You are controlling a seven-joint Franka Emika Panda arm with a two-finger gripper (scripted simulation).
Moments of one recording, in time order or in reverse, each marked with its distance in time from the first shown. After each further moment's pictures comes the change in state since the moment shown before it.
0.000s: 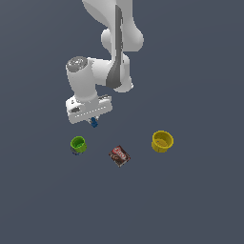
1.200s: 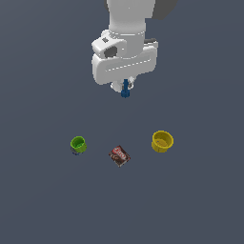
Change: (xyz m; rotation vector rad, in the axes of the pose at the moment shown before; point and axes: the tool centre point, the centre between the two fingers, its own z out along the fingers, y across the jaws) arm 0.093 -0.127 -0.222 -0.001 0.001 -0.002
